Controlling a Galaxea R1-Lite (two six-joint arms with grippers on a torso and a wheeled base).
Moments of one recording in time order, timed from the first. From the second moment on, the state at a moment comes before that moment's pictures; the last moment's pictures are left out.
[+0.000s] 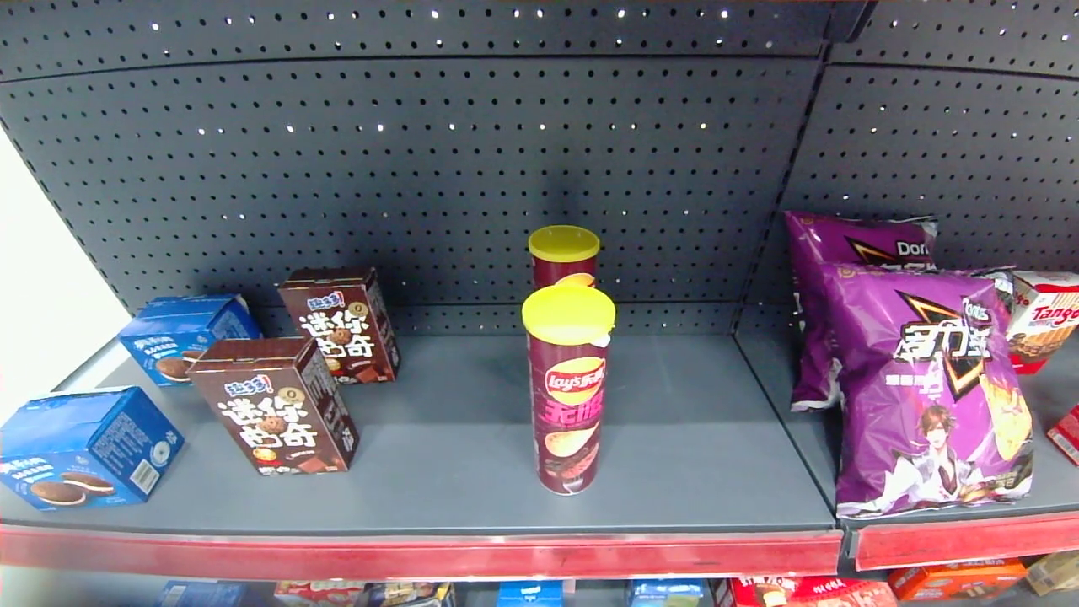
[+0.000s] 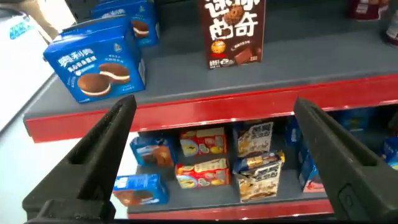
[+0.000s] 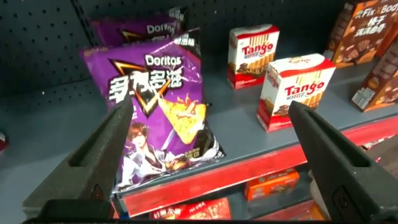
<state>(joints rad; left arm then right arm) 0.00 0.00 0.00 -0.05 0.01 0.10 0.05 0.53 -0.58 -0.02 -0.32 0.08</state>
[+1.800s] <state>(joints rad) 0.00 0.00 0.00 0.00 0.03 -0.02 -0.09 0.10 -0.01 -0.07 -0.11 0.03</state>
